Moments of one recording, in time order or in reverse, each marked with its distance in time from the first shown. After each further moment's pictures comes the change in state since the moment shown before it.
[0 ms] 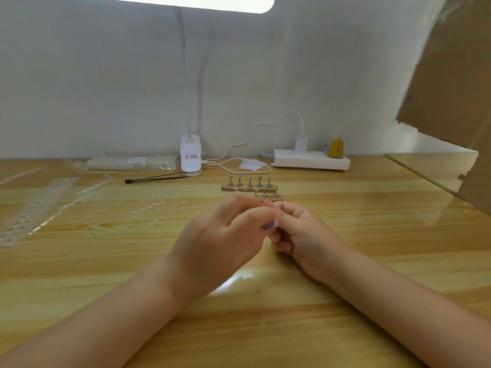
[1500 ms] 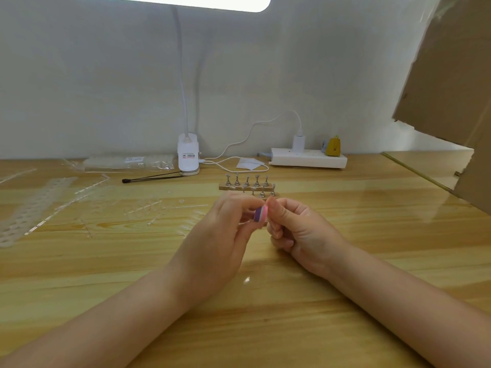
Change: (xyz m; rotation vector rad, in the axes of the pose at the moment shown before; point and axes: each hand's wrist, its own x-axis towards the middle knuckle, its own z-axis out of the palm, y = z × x) left_hand -0.004 0.008 0.008 -0.324 0.002 -0.332; right_hand 0.001 -0.002 -0.004 0.096 -0.037 -0.012
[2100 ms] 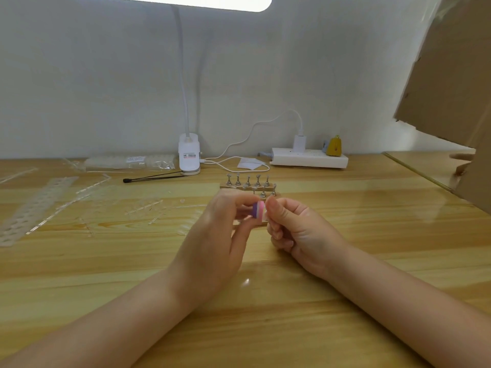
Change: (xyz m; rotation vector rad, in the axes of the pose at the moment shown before) left_hand -0.001 0.003 0.003 -0.012 0.090 -0.038; right_hand 0.000 0.002 0.002 -0.012 0.007 -0.003
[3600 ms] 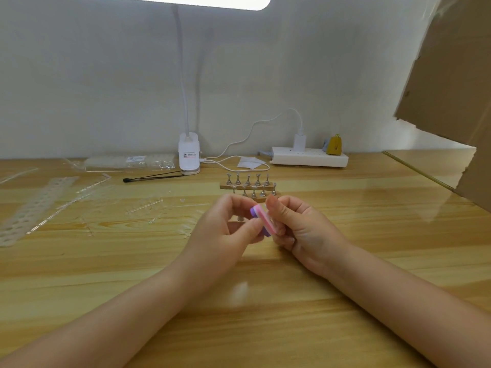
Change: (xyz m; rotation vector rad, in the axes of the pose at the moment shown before) left_hand 0.003 0.003 0.001 -0.530 -0.075 -0.575; right_hand 0.004 0.005 -0.006 0.055 0.025 -0.009
